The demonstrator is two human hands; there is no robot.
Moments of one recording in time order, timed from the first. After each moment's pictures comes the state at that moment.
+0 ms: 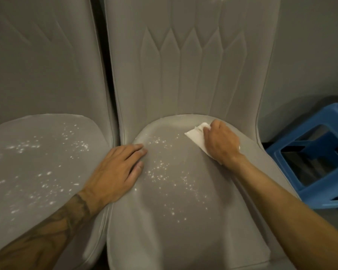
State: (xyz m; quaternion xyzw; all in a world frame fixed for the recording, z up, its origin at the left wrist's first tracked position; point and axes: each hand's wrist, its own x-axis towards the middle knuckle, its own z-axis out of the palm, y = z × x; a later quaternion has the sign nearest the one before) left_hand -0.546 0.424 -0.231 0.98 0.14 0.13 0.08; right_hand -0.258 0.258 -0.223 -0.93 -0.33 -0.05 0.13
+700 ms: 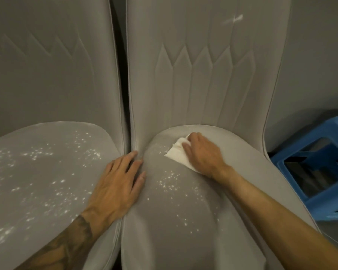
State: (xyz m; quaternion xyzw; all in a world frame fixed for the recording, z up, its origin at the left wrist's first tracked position) left_hand -0.569 0.422 -0.233 0.96 0.25 0.10 0.11; right_hand -0.304 0.299 -0.223 -0.87 -0.47 -0.01 0.13
